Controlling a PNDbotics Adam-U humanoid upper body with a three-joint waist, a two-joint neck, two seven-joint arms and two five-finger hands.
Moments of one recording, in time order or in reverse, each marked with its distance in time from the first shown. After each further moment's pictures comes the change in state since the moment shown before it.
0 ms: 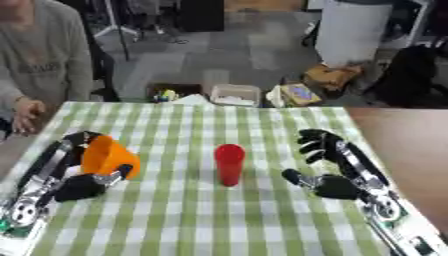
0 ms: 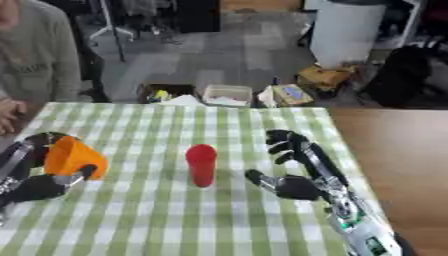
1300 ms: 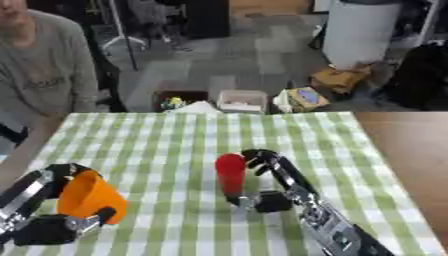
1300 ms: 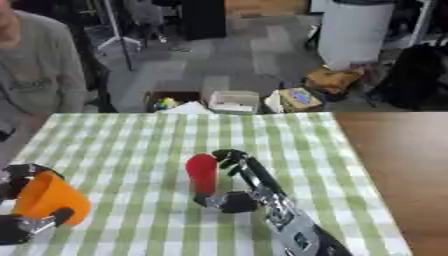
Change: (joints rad) left arm -0.039 0.055 -0.126 -0.082 0.043 0.019 -0.150; right arm -0.121 0.081 0.004 0.257 0.209 -0.093 -0.039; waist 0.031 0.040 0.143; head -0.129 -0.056
